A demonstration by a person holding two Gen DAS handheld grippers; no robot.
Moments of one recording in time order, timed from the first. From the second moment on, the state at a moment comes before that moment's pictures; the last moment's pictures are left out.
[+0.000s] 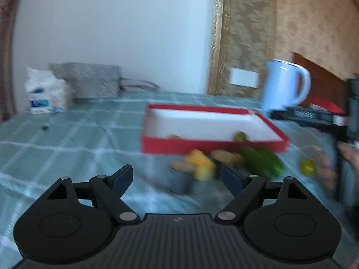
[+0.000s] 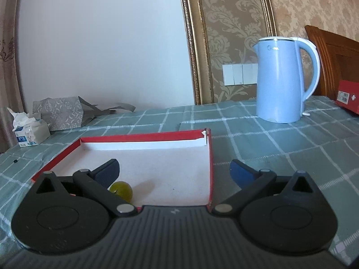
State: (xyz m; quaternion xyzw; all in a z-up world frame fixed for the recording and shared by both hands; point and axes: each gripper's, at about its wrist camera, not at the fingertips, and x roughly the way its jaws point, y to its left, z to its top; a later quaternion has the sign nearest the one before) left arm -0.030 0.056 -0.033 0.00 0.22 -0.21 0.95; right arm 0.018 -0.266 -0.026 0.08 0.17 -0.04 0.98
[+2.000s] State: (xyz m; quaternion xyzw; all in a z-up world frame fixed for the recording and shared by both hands) left arm -0.043 0.009 -0.060 0.05 0.26 -0.19 0.95; right arm -0.085 -0.322 -0.036 0.05 0.22 -0.07 0.97
